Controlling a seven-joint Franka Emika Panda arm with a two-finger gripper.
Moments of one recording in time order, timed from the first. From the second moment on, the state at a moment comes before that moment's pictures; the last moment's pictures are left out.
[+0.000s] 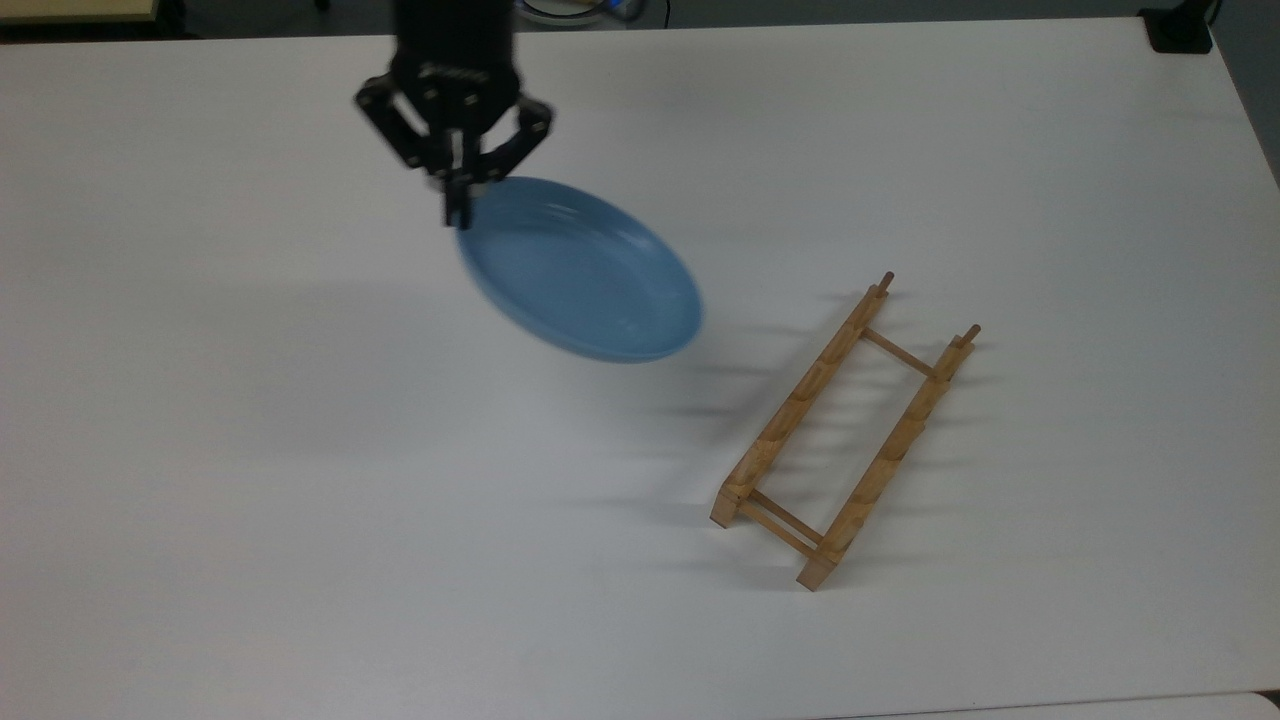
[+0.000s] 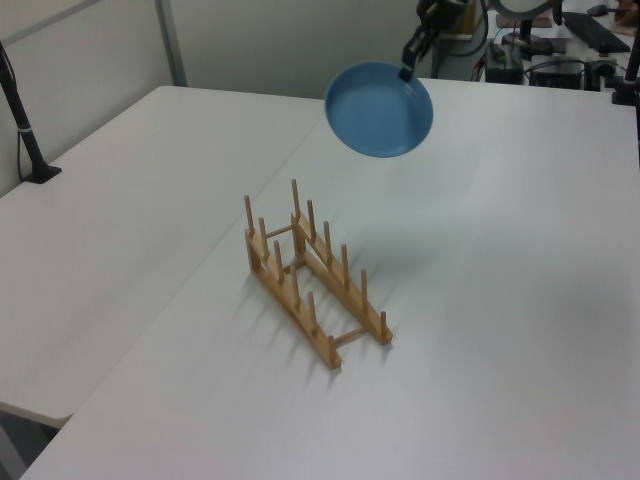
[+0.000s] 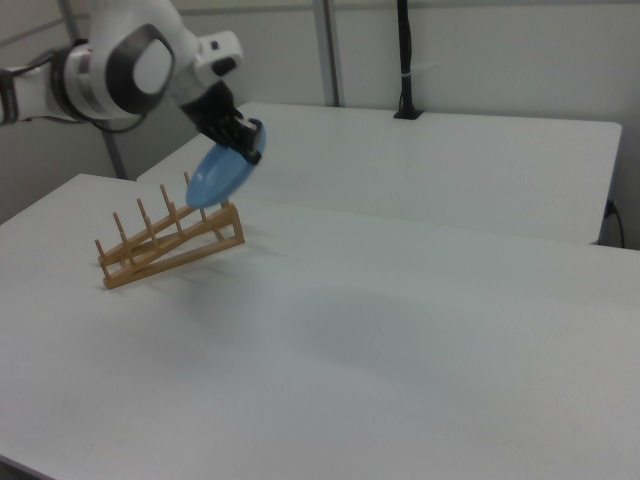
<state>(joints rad) -0.09 0.05 0.13 -1.74 -0.18 2.27 0.20</state>
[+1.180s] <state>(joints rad) -0.08 0.05 0.53 -1.79 -1.14 2.30 0.90</state>
